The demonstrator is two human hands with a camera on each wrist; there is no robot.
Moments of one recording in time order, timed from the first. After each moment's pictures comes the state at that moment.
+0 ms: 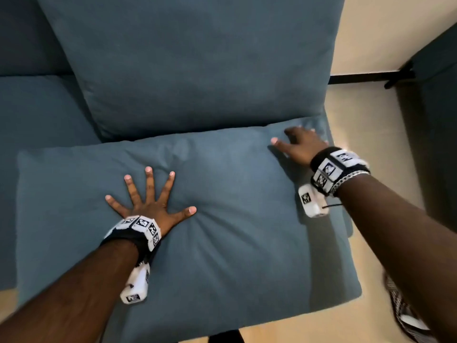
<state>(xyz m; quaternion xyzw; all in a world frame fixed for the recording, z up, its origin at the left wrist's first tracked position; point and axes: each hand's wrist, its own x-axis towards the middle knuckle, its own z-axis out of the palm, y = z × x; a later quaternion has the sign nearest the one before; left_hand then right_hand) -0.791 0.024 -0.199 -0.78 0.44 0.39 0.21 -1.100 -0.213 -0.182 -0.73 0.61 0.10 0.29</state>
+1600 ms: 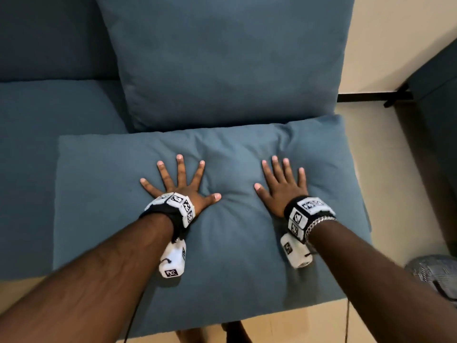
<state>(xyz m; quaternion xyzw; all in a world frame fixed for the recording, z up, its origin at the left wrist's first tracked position) -0.797 0.049 -0.194 -0.79 0.48 0.35 0.16 -1.029 -0.034 -0.188 -0.81 0.54 0.19 0.14</state>
